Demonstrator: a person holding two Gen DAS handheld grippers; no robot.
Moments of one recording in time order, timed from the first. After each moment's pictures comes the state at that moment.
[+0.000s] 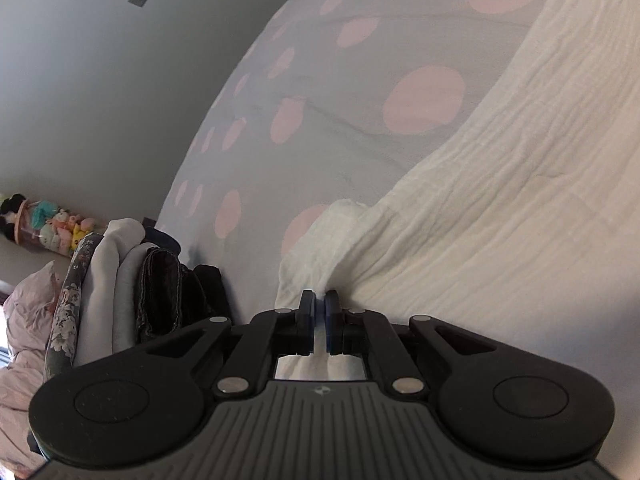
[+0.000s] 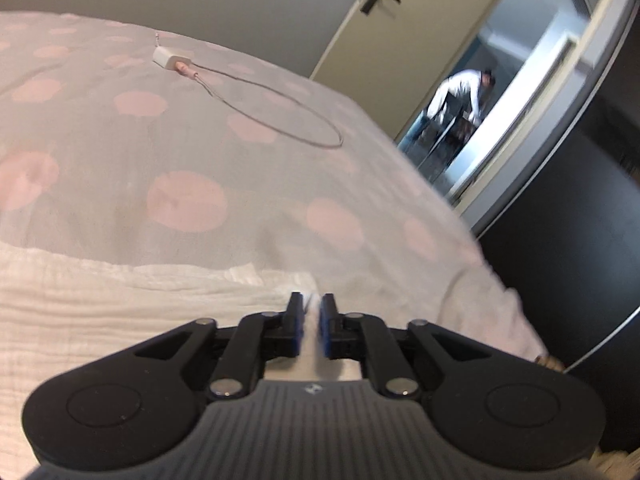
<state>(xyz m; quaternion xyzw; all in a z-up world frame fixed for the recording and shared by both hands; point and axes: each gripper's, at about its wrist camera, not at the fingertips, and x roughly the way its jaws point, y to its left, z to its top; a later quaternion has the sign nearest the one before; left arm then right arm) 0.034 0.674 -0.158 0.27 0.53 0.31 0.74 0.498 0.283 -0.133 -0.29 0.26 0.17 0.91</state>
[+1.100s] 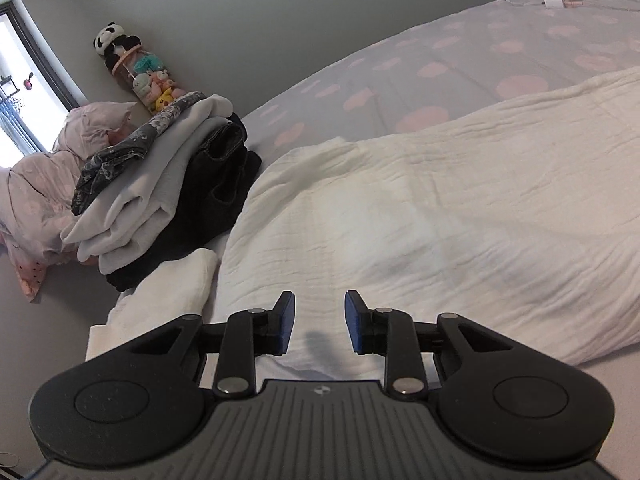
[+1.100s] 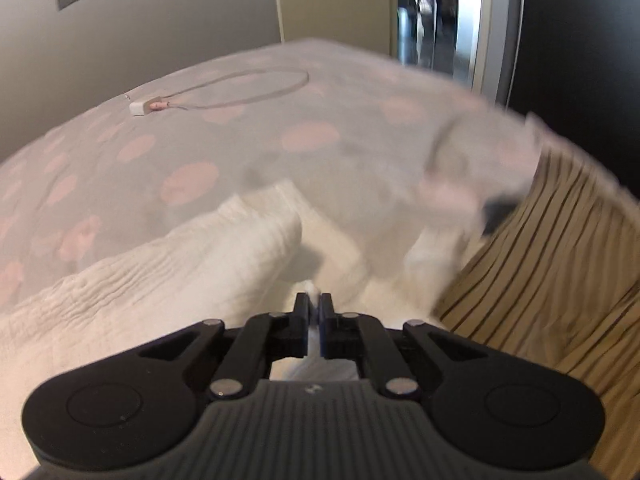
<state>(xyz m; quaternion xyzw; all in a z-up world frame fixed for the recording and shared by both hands) -0.036 0.517 -0.127 0.07 0.42 0.50 0.76 0.472 0.182 -0.111 -0.06 0.38 0.19 0.91</state>
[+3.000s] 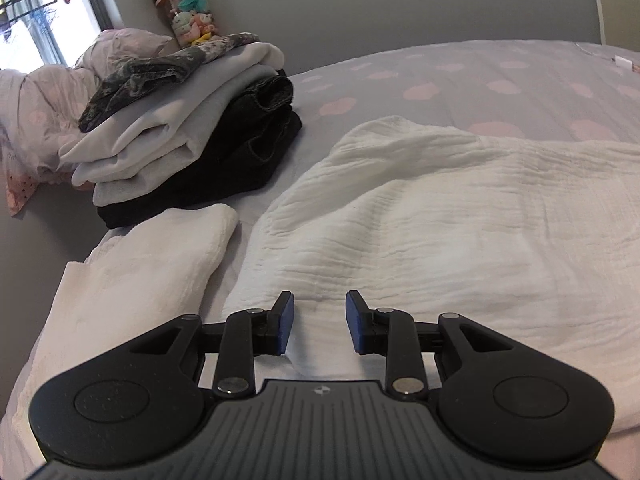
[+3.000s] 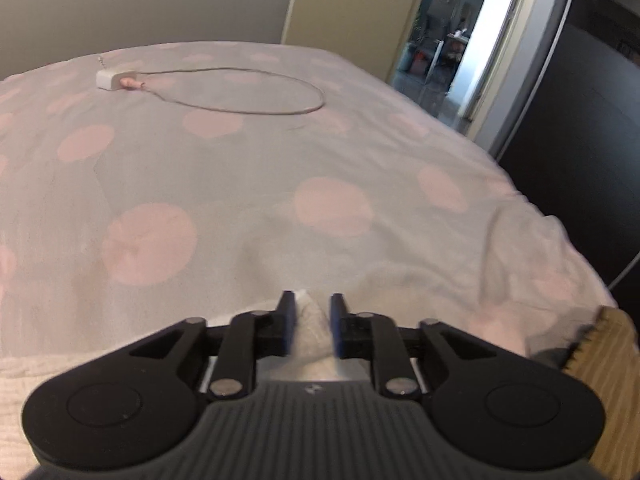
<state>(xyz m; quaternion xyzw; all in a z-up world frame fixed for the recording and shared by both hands) -0.078 0.579 -0.127 -0.06 0.37 0.54 0.75 0.563 0.298 -0.135 -0.17 0.34 0.15 0.91</state>
